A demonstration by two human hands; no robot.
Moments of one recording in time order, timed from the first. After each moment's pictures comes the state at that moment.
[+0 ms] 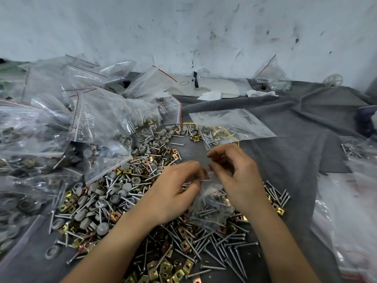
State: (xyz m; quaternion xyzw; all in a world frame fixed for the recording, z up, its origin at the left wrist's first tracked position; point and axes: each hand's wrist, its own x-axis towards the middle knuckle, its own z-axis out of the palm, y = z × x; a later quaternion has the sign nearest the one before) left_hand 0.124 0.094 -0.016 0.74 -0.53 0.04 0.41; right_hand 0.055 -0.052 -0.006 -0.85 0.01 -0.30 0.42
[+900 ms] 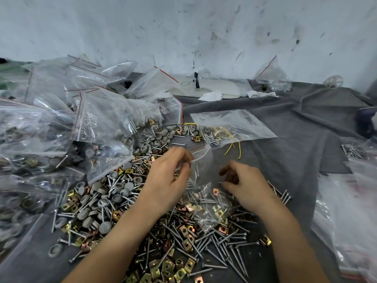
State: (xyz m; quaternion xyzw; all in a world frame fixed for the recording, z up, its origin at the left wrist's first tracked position) left_hand 0.127 0.095 -0.016 0.78 -0.40 0.12 0.47; right_hand 0.053 -0.080 -0.015 -0.94 0.15 -0.06 0.30
